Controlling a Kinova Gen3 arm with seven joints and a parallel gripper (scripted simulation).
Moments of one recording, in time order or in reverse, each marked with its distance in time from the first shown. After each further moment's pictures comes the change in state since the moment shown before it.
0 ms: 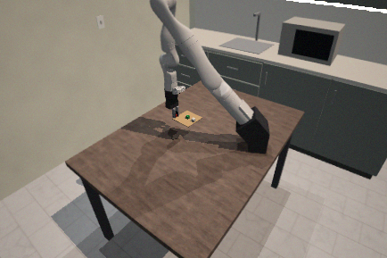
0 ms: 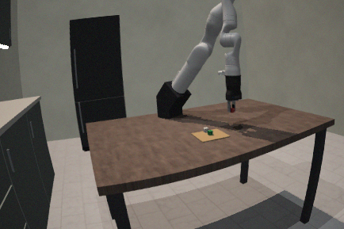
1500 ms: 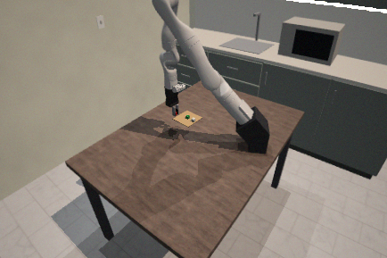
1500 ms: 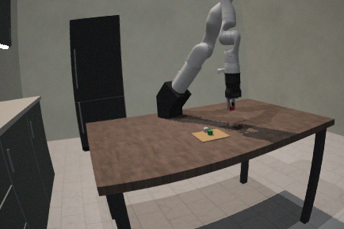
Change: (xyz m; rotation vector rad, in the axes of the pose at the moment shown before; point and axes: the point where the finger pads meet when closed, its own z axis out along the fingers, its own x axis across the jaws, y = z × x) arm -0.004 0.003 -0.011 -0.009 -0.004 0.016
